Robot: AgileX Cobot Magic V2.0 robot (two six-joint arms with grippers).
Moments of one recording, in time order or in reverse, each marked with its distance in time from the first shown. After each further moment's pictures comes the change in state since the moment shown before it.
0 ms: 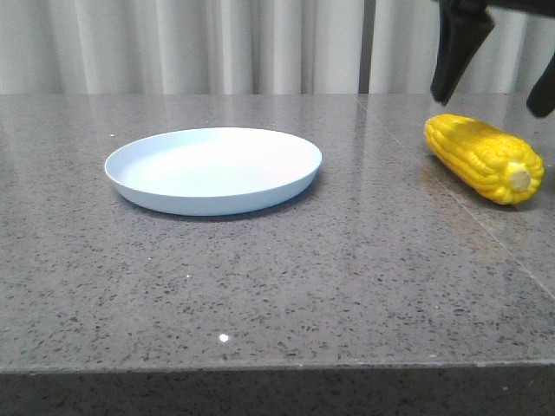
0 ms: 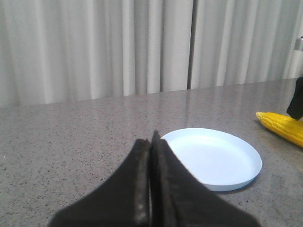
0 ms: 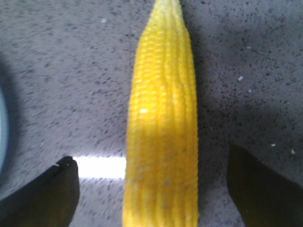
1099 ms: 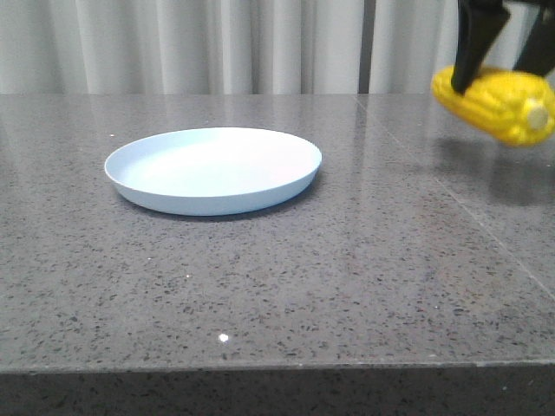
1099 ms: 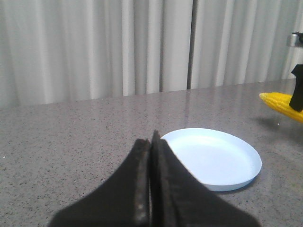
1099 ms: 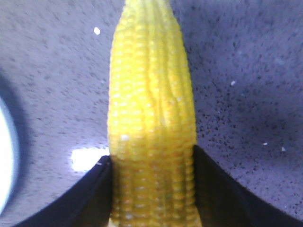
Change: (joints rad) left arm 0.000 0.000 0.000 0.000 0.000 0.000; right arm 0.015 0.060 -0.180 -0.028 0.162 0.070
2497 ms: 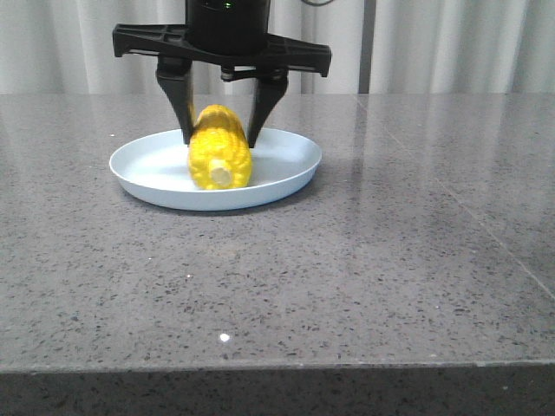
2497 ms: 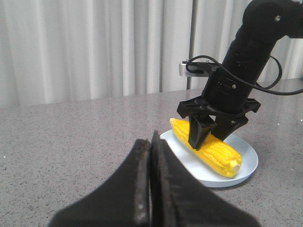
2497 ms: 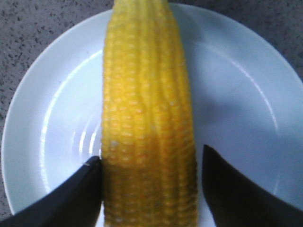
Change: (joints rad) left arm 0.000 0.000 0.000 0.000 0.000 0.000; right arm 0.484 0.536 -0.617 -0.165 0.159 0.389
